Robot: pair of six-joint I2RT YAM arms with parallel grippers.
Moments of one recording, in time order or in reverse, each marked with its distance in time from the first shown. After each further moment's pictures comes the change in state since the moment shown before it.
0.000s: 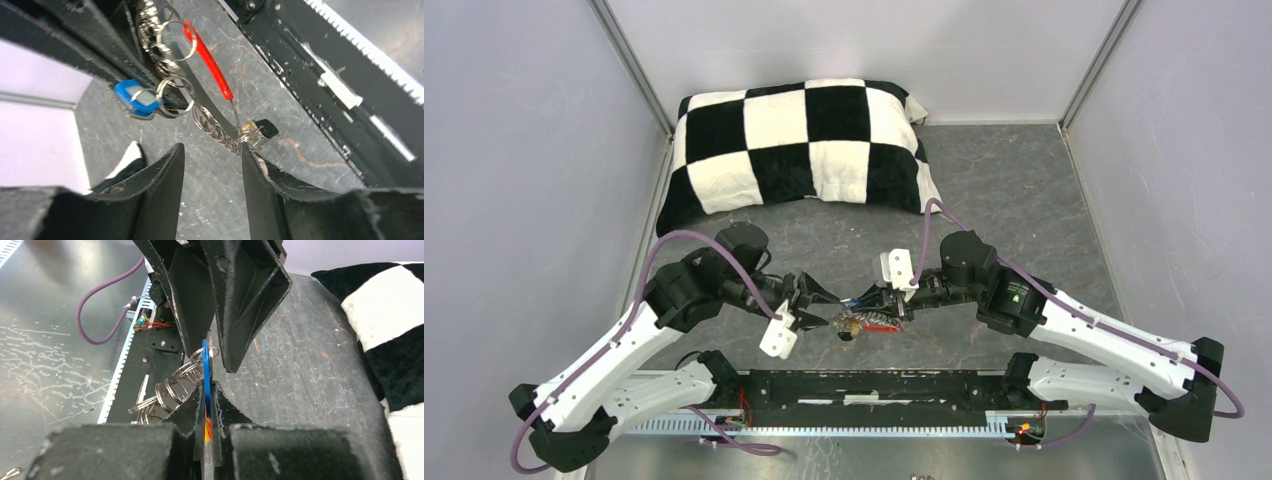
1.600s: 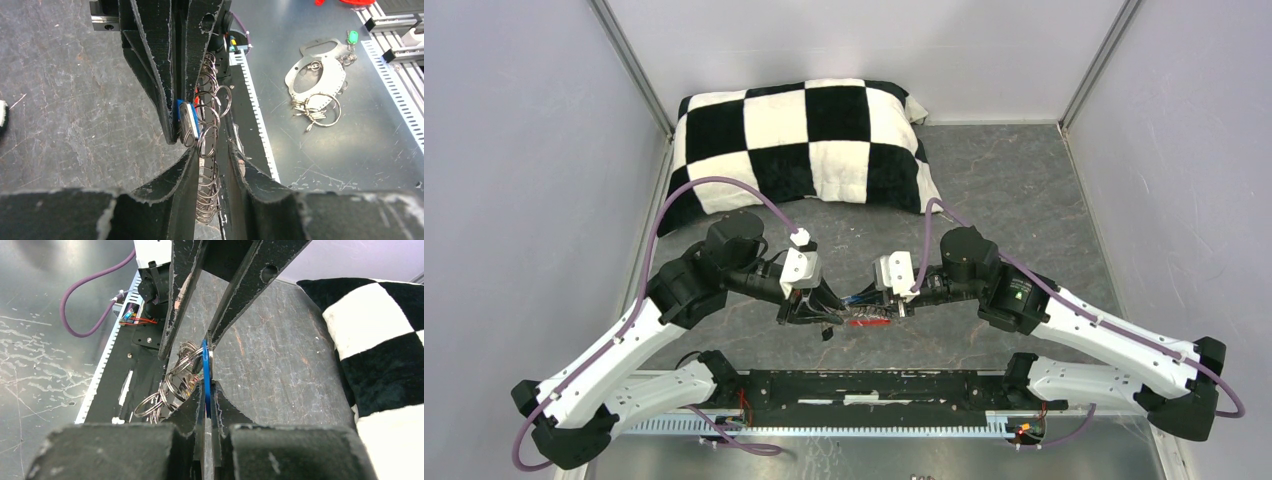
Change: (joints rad) left arm 0.002 0.021 0.011 0.278 0.057 -1.041; right arm -0.001 0.012 0.055 -0.056 0.012 -0.118
